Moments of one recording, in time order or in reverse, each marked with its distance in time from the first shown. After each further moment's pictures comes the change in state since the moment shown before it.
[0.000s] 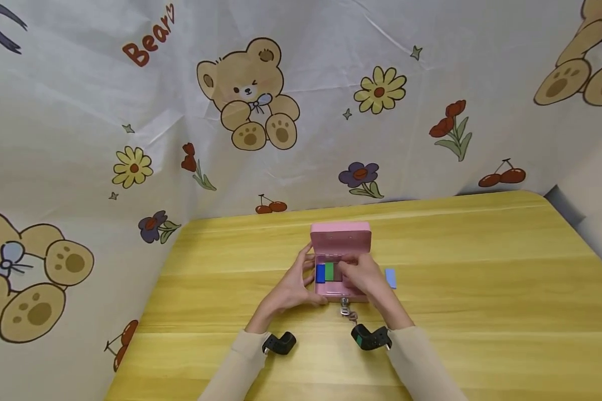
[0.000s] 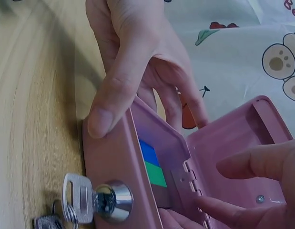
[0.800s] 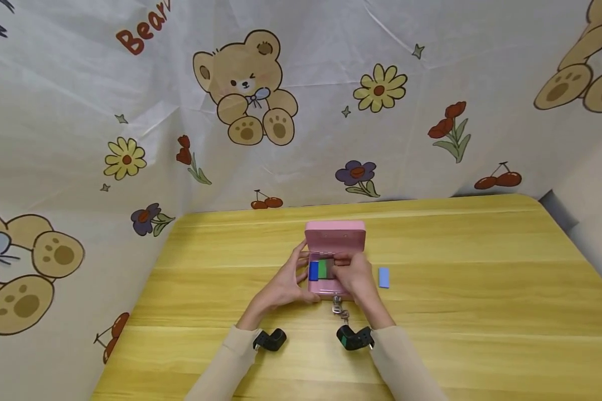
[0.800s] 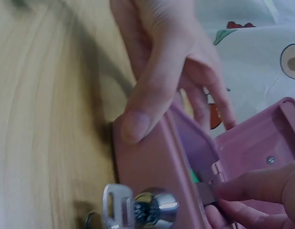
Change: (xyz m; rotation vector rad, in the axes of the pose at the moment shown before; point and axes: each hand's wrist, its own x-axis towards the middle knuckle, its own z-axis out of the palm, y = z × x) left_hand 0.001 -0.001 -0.003 0.025 -0.015 0.000; right_hand 0.013 0.010 0.014 -0.047 0.183 -0.018
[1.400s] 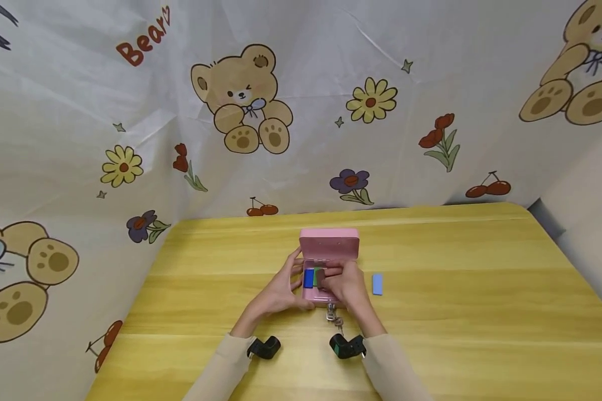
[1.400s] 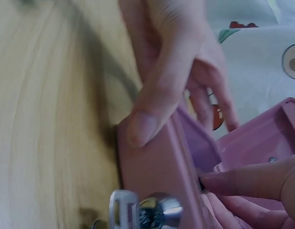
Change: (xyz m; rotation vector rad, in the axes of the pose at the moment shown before) left_hand -0.004 0.001 0.001 -0.020 -0.008 0.002; right_hand -0.001 0.002 0.006 0.110 -0.022 0.027
